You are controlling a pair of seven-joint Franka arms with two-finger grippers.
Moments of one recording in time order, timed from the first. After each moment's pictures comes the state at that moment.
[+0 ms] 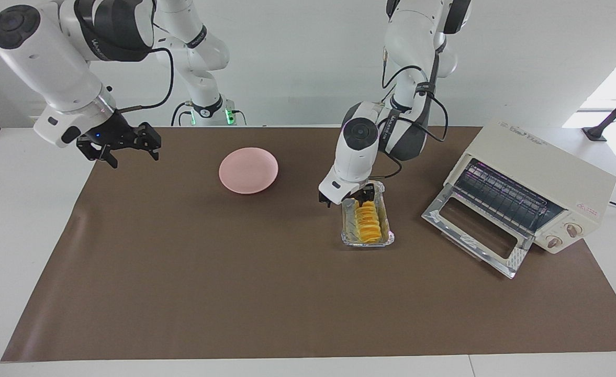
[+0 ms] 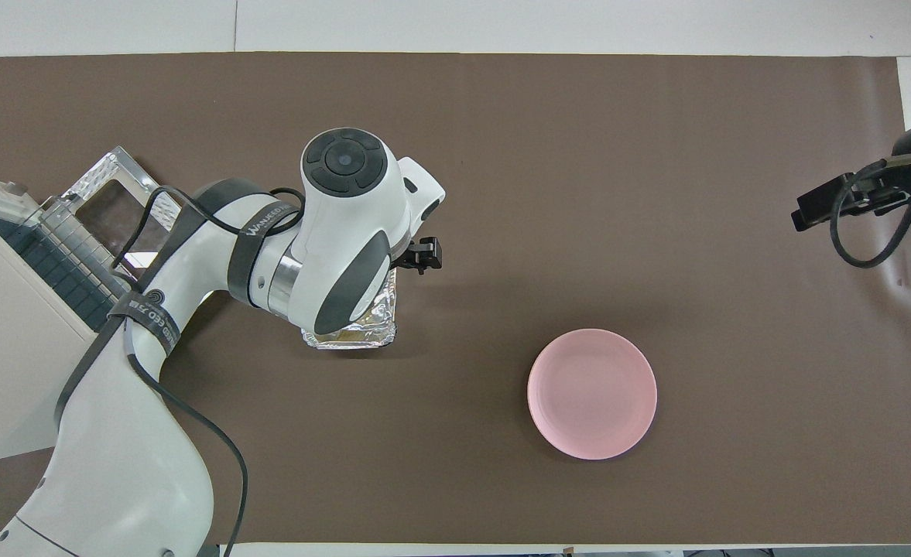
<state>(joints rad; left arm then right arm) -0.63 0.41 0.04 -1.67 -0.06 1.95 -0.48 -0.07 0.08 0.03 -1.53 0.04 1.49 -0.21</state>
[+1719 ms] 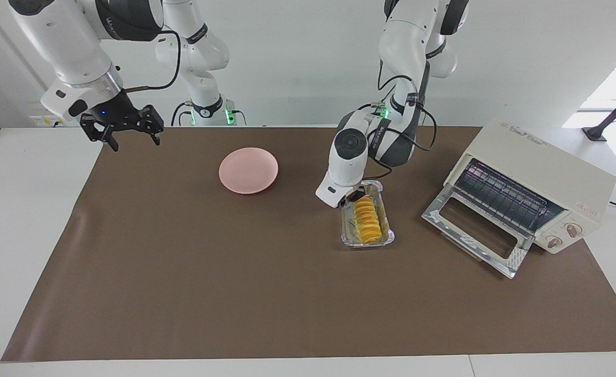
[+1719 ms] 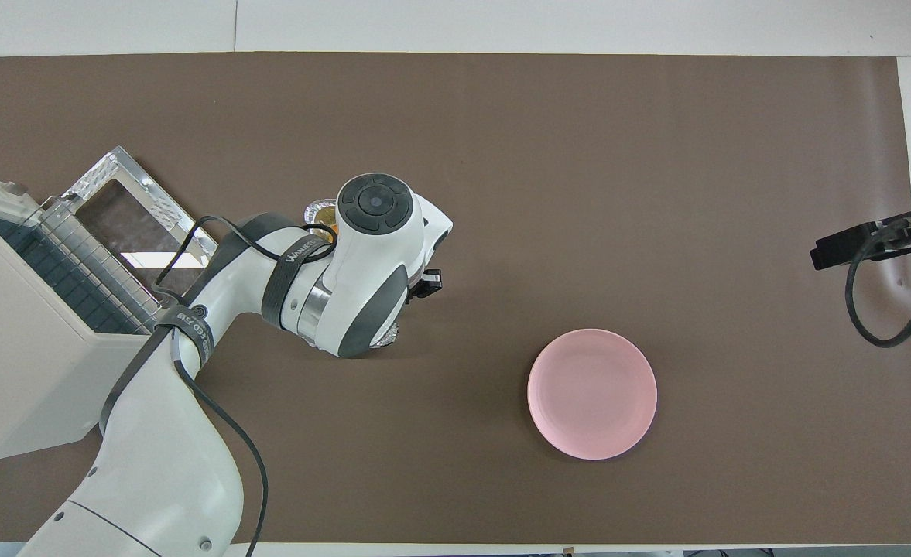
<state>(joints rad) -0.65 0.41 0.03 -1.76 -0.06 2.01 -0.57 -0.06 -0.03 0.03 -1.65 0.00 1.56 -0.19</state>
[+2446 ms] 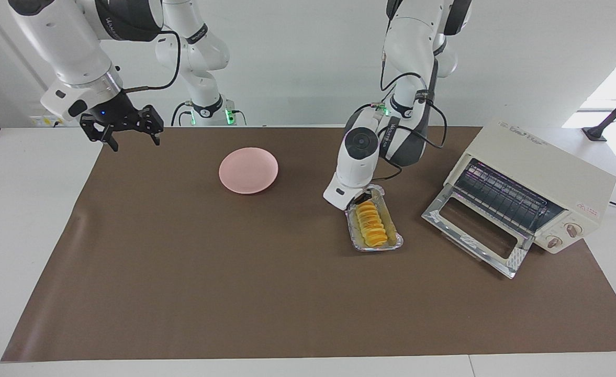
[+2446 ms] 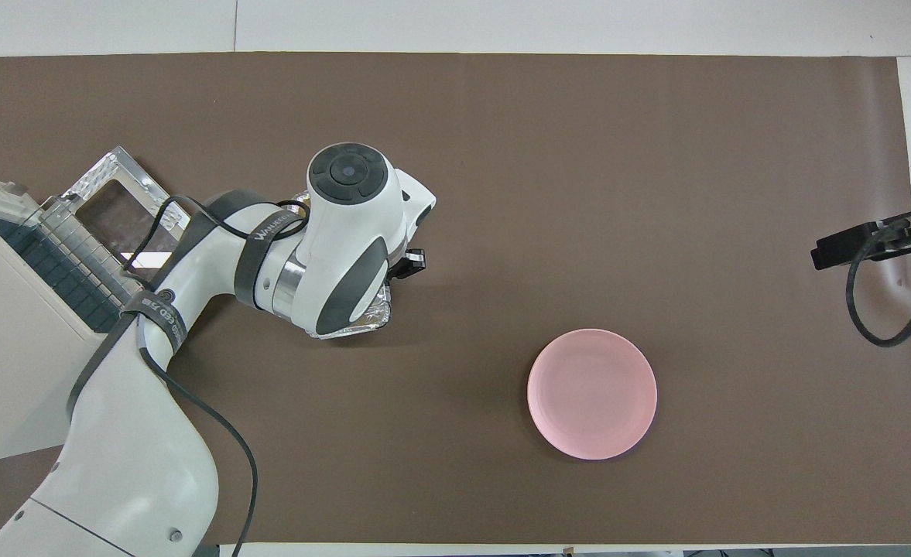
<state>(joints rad) -0.58 0.42 0.04 -1.62 -0.06 1.89 -0.56 -0.06 -0.03 0.03 -1.65 0.00 1.56 -0.19</state>
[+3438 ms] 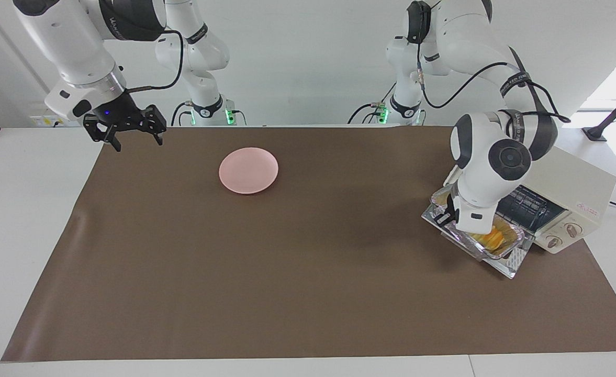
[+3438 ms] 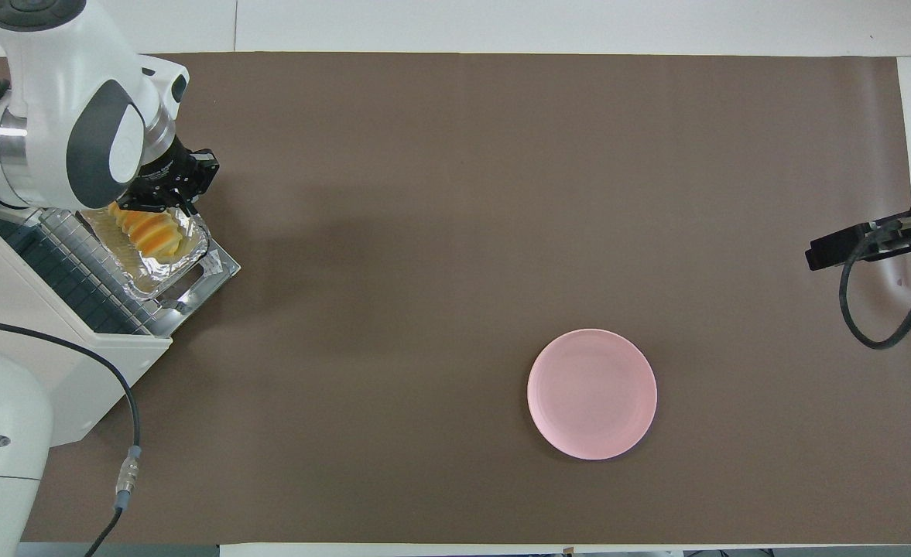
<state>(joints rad) -0.47 0.49 0.38 -1.38 -0.06 1.61 -0.59 -0.06 -0.03 0.04 -1.65 0.00 1.56 -0.19</state>
